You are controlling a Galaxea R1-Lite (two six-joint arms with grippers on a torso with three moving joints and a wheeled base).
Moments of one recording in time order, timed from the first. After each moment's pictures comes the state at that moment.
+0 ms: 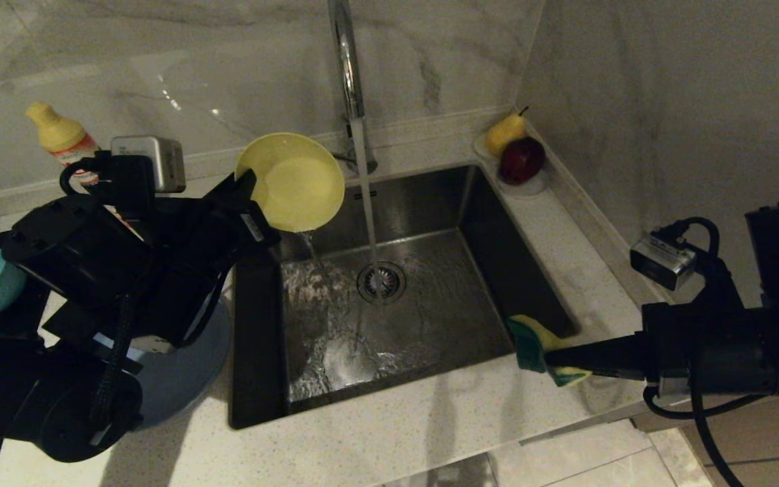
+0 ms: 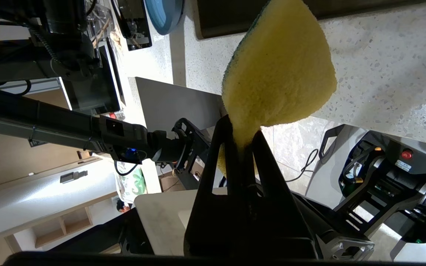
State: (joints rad) left arm -0.38 1.76 -0.67 -1.50 0.23 0.10; right arm 0.37 1.42 -0.87 -0.03 0.71 0.61
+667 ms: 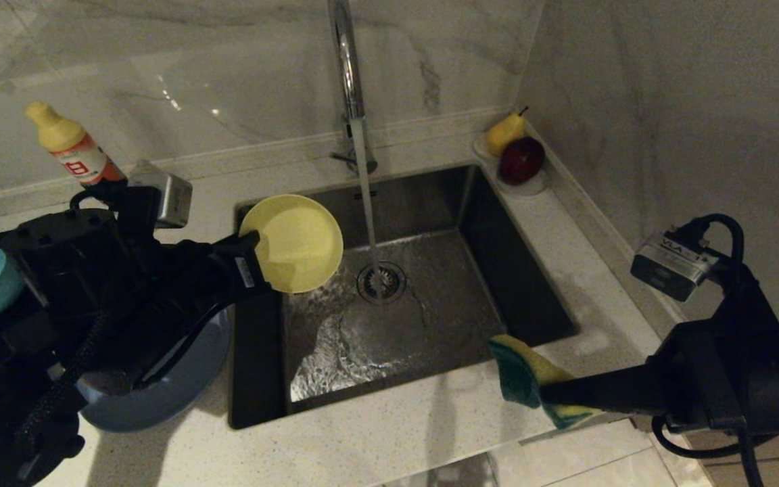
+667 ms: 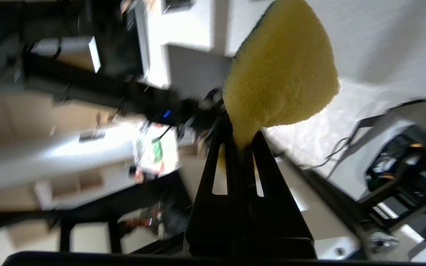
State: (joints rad) left arm -0.38 1.60 -0.62 -1.00 0.23 -0.07; right arm 0.55 1.32 -0.88 -0.01 0.71 0.67
